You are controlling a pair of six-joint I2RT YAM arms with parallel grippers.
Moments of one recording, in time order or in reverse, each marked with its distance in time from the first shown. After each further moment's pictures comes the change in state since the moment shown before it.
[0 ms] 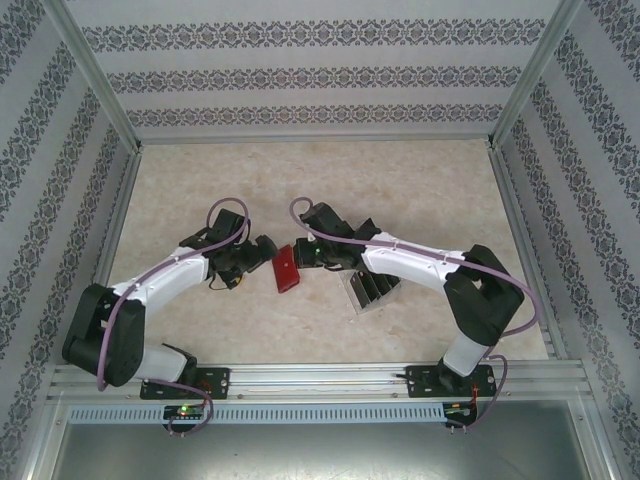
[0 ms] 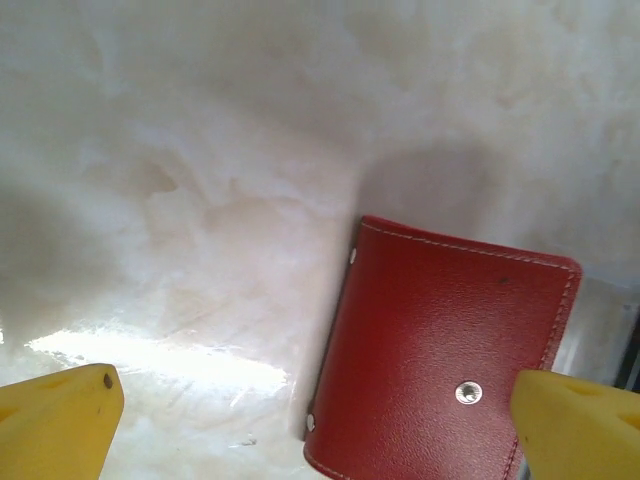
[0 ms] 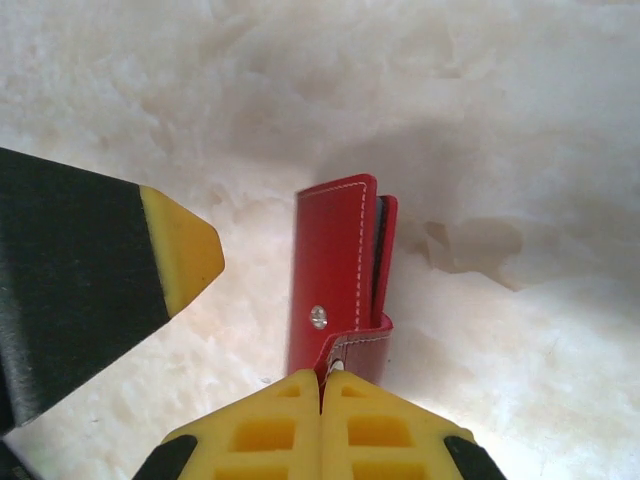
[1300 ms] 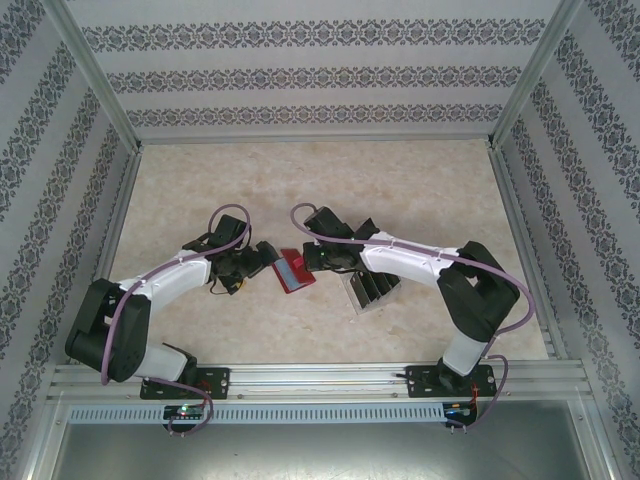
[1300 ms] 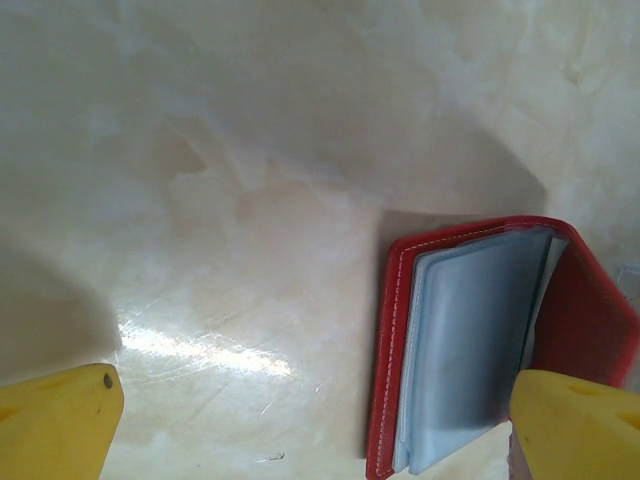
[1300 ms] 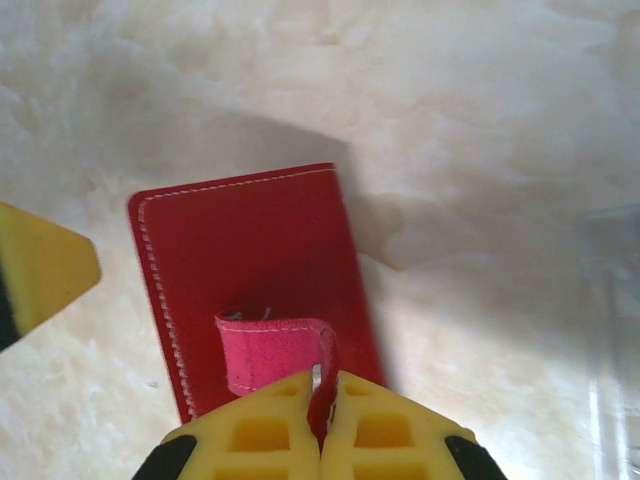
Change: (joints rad) left arm -0.001 0.046 -0.053 0.051 0.015 -0.006; right arm -0.025 0.040 -0.019 -0.079 0.095 -0.053
